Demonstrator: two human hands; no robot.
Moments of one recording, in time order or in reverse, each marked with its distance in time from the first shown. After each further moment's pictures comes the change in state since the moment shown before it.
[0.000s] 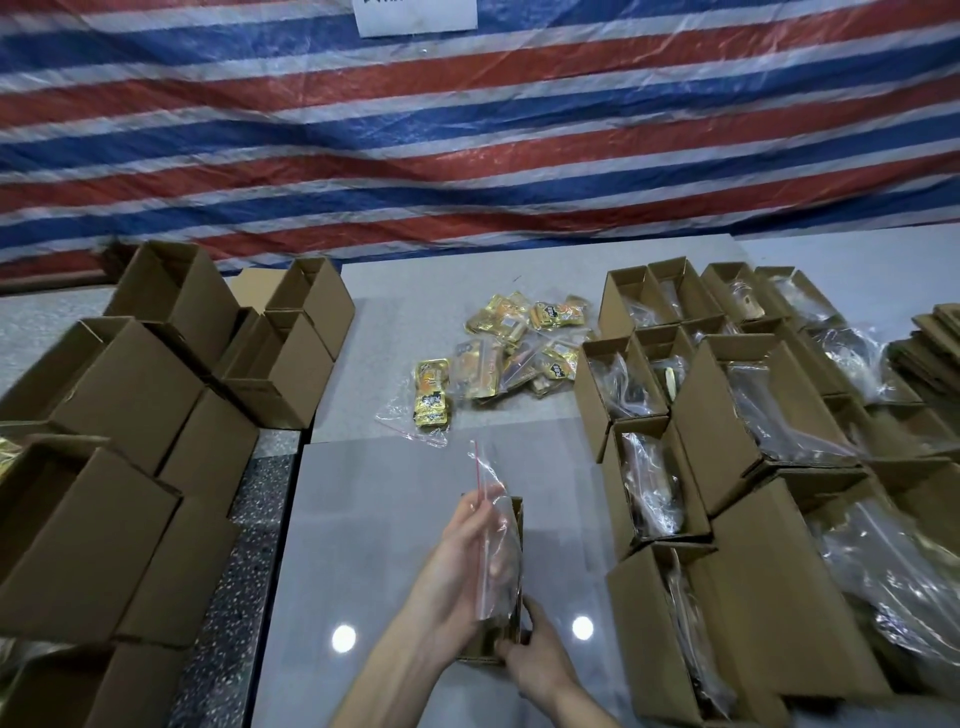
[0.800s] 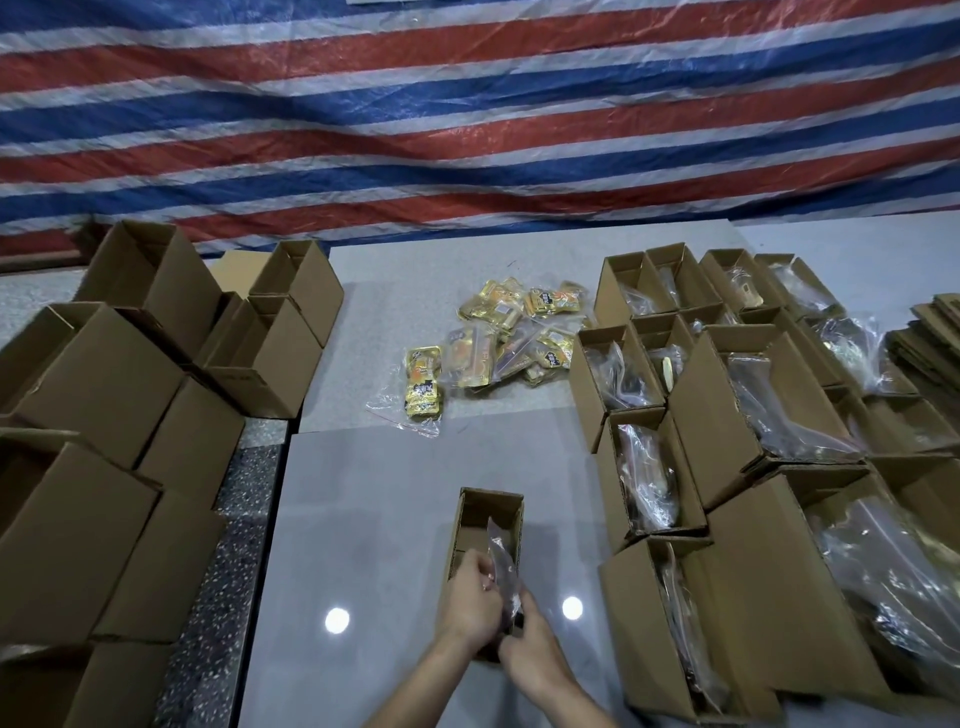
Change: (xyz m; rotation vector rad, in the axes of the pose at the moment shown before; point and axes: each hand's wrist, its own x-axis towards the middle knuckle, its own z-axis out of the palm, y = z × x) left_hand 0.057 -0.073 -0.069 1.234 0.387 -0.024; right_hand -0.001 -0.005 -0.003 0.043 -0.020 -0.084
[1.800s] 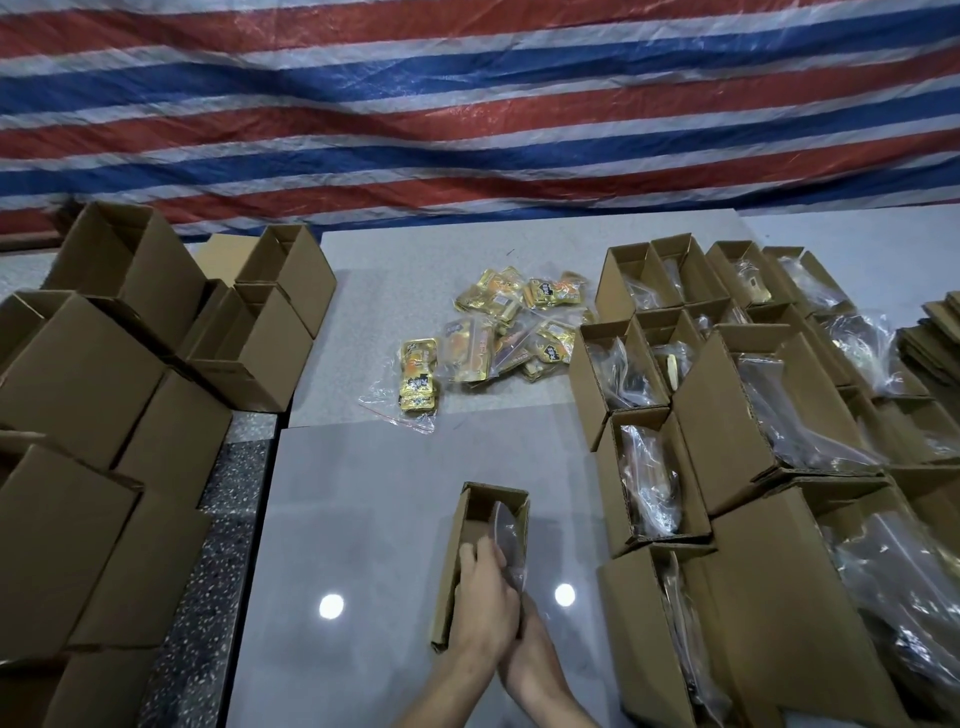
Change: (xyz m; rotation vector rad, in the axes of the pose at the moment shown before) left_hand 0.001 0.016 0.014 0.104 0.113 0.150; right_hand -0.006 -0.010 0.003 0.035 0.114 -0.108
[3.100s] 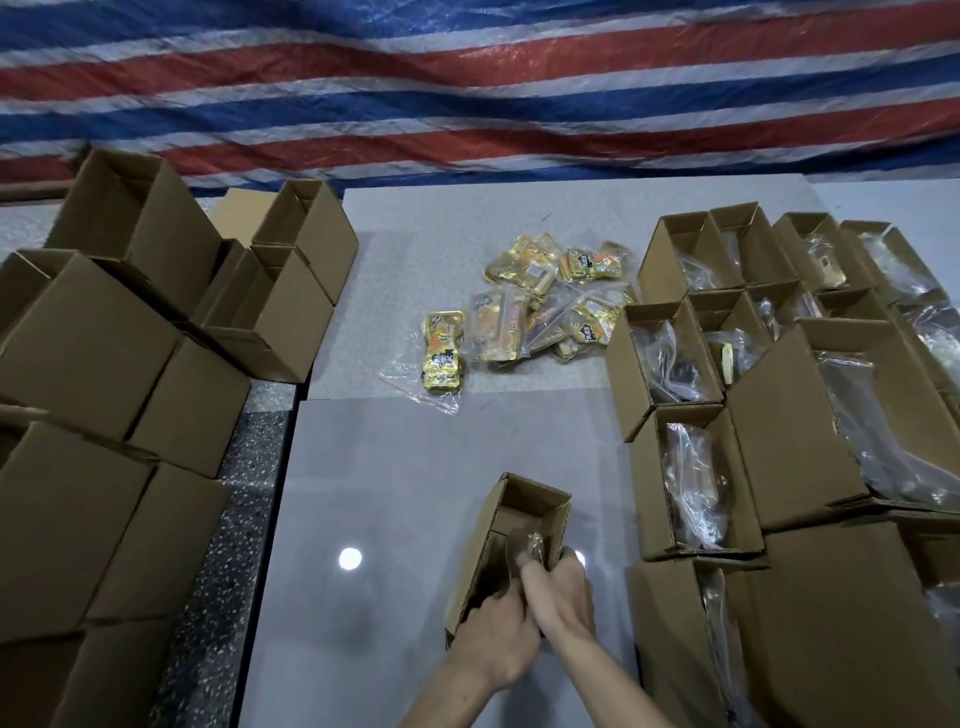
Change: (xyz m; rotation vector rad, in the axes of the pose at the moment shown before) left_hand 0.007 -0.030 -0.006 0.278 -0.452 -0.066; right_hand 0.055 -0.044 -0.005 -0.166 0.229 0.352
